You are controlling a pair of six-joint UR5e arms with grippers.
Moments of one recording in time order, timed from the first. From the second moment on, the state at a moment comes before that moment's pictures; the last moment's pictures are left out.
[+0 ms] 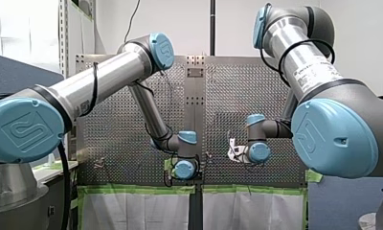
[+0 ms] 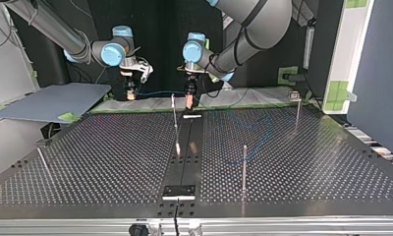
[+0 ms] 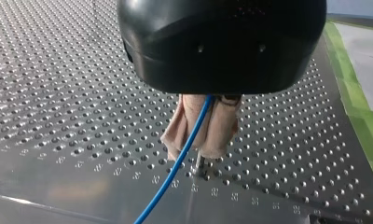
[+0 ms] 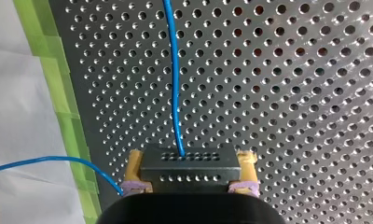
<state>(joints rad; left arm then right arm) -0.62 -2.56 -1.56 -2.22 -2.00 -1.78 1.97 -0.76 1.72 -0.69 1.65 1.65</state>
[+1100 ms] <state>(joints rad) -0.57 -2.61 -1.44 -2.40 -2.00 -1.77 1.94 -0.75 1.70 -0.69 1.64 1.63</state>
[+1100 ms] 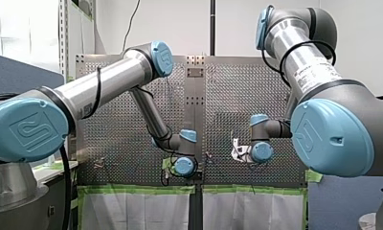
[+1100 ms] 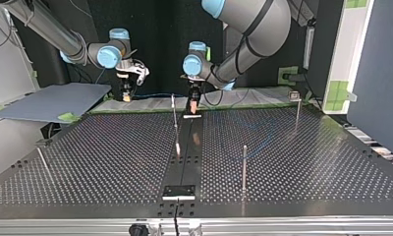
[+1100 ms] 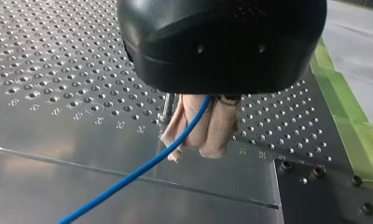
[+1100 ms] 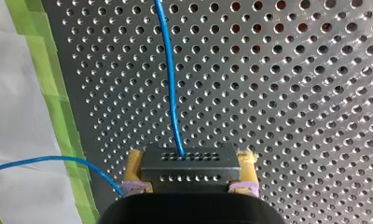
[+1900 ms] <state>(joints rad) -0.56 -2.61 -1.40 -2.34 -1.96 -1.76 1.91 -0.68 1.62 -0.66 1.64 1.61</state>
